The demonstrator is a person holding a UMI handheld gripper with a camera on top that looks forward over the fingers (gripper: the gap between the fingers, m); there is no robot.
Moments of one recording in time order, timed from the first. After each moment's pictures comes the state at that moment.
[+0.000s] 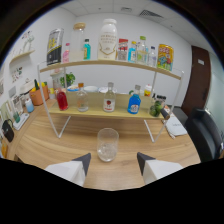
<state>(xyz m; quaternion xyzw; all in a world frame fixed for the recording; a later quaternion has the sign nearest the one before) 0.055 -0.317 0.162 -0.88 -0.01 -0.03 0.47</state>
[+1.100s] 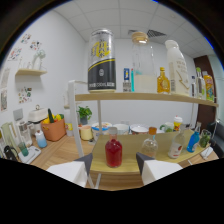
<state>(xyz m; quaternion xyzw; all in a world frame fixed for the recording) -0.135 -0.158 0.210 -0.78 -0.03 0.03 0.63</state>
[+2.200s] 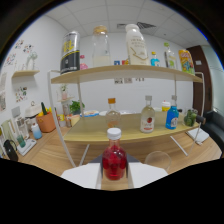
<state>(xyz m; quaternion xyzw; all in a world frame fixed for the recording) -0.056 -0.217 0.157 -0.80 0.01 0.04 0.60</state>
